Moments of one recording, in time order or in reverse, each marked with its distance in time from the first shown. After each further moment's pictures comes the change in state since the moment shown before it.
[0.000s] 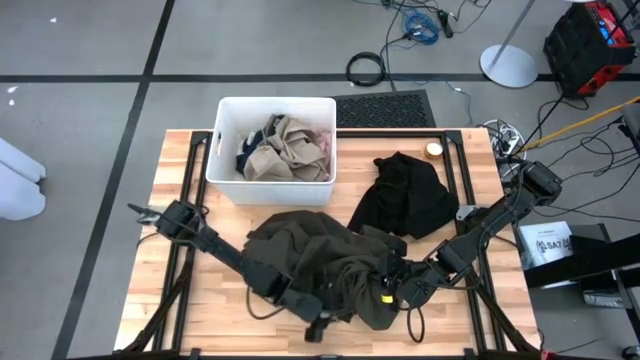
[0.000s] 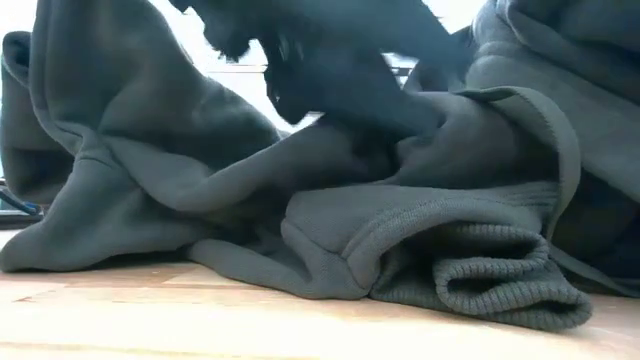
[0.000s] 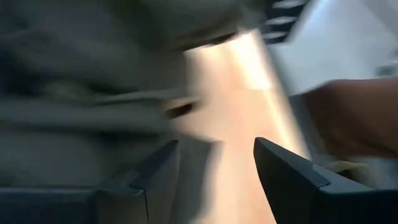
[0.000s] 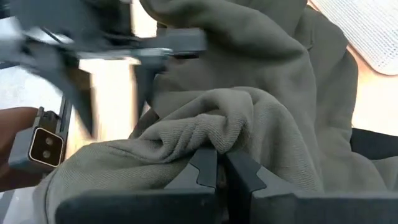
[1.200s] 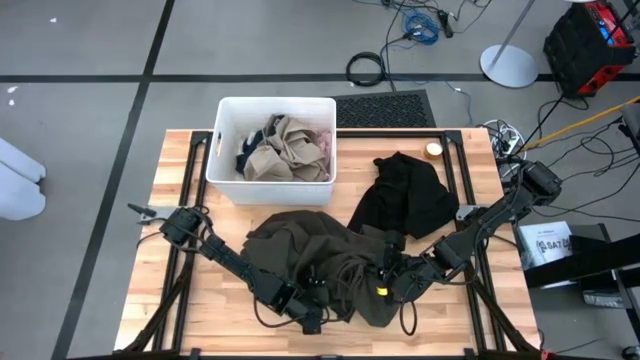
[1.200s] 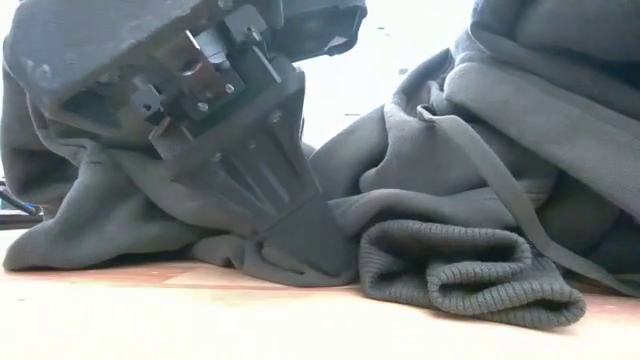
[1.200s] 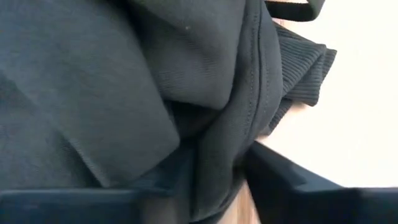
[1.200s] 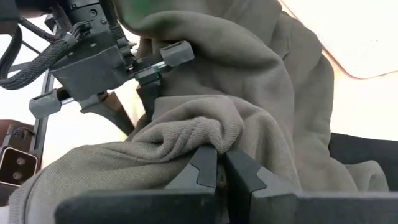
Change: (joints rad) left arm -0.018 0.080 0.055 -0.321 -0.188 -0.156; right arm -0.048 0.000 0.000 -0.011 0.026 0.002
